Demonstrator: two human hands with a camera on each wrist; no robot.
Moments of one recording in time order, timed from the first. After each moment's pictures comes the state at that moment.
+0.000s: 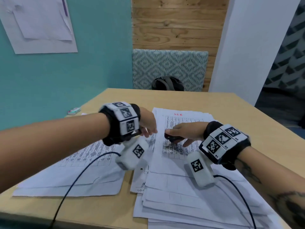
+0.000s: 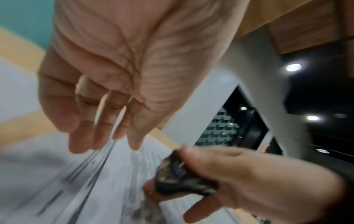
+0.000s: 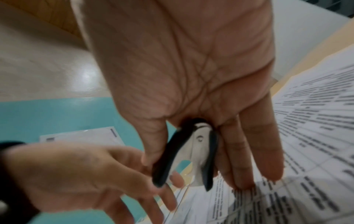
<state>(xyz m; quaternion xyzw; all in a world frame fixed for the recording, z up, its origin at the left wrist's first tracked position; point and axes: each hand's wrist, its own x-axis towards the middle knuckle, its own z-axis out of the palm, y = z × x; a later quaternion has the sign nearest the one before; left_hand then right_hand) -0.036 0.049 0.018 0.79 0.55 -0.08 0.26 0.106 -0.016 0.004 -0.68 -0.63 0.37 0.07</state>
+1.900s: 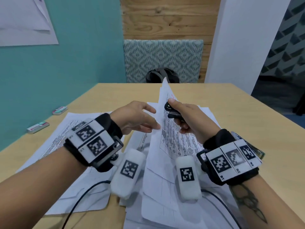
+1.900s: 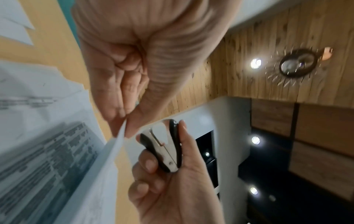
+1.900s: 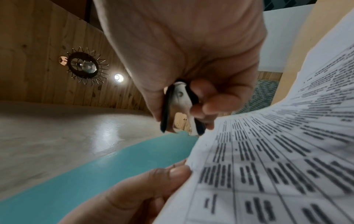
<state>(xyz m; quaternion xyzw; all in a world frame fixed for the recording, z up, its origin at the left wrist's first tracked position) -0.041 0.029 0.020 0.66 0.47 0.25 0.53 0.106 -0.027 0.006 -0.60 -0.51 0.38 0.48</state>
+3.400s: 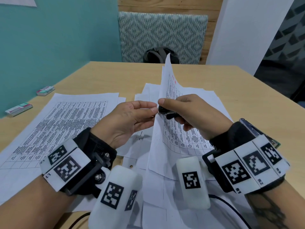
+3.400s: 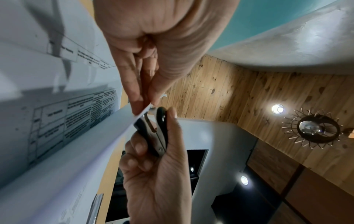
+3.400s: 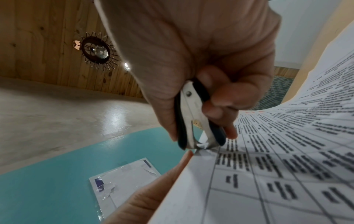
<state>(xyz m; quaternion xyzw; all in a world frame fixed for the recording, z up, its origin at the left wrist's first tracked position) -0.054 0.026 -0.033 0.51 0.37 0.37 0.68 0.098 -0.022 -0.011 -0.64 -0.57 0.34 0.39</state>
